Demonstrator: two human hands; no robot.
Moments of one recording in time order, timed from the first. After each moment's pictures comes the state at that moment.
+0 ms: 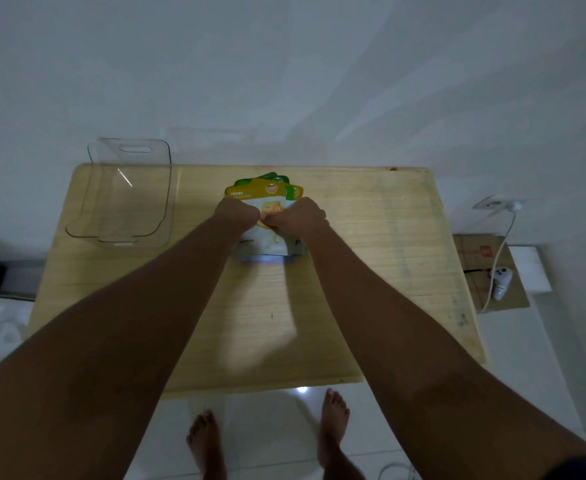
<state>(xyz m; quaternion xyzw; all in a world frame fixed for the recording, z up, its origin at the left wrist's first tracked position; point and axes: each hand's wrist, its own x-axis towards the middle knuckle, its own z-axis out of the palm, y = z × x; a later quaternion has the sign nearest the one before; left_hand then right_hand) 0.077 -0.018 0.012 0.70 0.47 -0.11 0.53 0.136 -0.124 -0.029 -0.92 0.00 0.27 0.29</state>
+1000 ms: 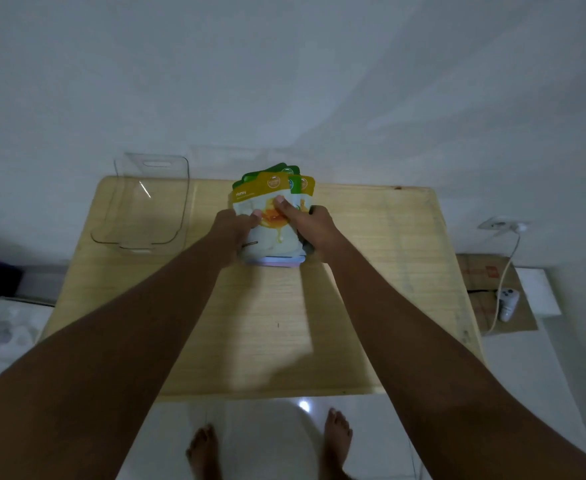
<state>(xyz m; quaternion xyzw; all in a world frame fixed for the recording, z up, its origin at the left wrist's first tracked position) 0.053 0.007 -0.003 0.56 0.44 0.00 0.70 0.133 -0.141 0.002 -0.75 0.02 0.35 0.57</state>
